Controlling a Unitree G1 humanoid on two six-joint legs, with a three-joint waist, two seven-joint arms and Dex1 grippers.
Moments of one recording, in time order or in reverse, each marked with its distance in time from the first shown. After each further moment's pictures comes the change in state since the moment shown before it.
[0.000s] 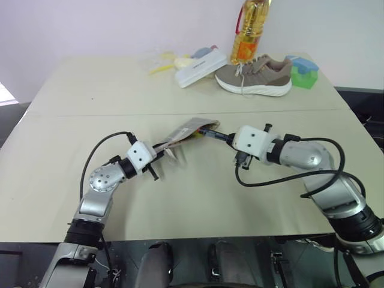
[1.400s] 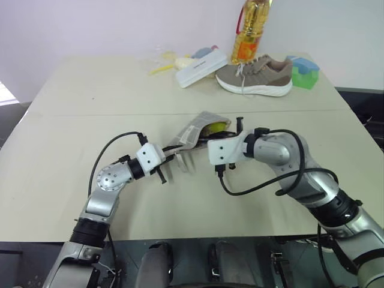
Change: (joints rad) left arm -0.008 -0.019 -0.050 -0.058 -0.018 0.022 -0.067; right arm -0.188 0.072 0.209 0.074 -0.369 -0.212 0.145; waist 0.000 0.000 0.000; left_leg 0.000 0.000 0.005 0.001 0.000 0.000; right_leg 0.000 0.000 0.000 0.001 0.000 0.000
